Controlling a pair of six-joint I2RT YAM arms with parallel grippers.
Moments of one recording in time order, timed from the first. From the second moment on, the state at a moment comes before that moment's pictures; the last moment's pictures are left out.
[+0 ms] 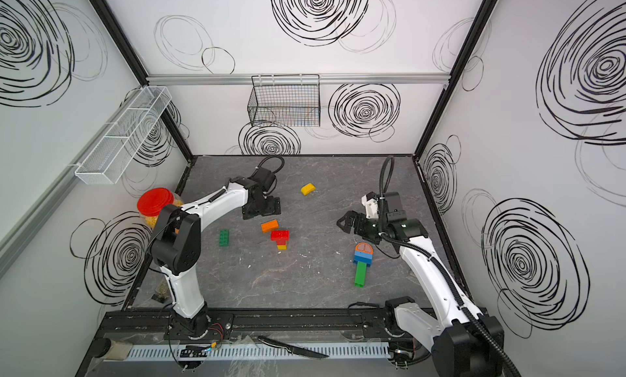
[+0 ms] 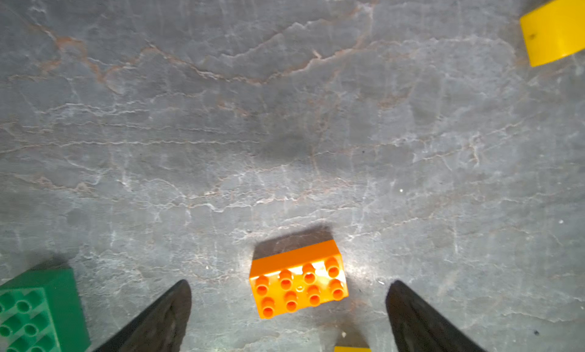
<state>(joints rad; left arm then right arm) -0.43 1.92 1.45 -0.85 -0.08 -0.61 0.24 1.05 0.86 -0.72 -0.50 0.48</state>
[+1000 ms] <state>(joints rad) -0.43 1.98 1.40 -0.89 -0.08 -0.59 0.24 1.05 0.86 -0.72 -0.50 0.48</state>
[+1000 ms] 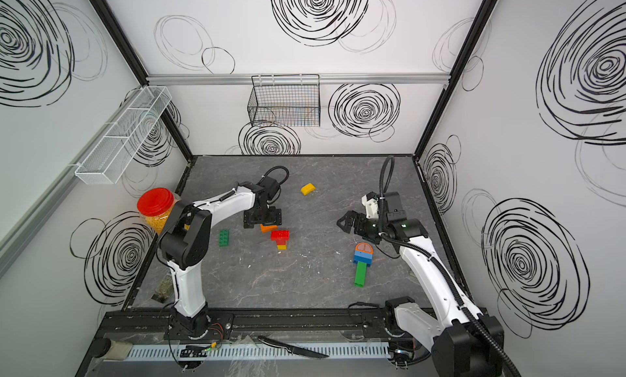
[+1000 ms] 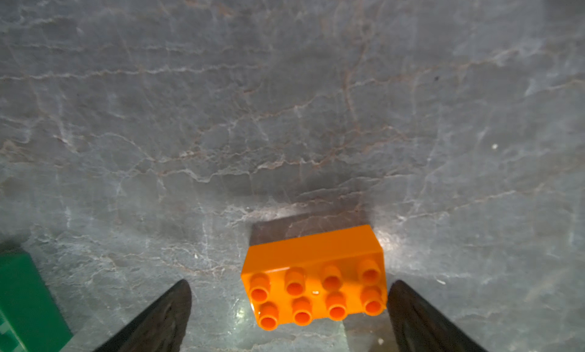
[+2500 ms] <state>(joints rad) -0.40 1.88 1.28 -0.76 -0.07 -0.36 0.25 1.04 0.86 -0.70 -0.49 0.50</state>
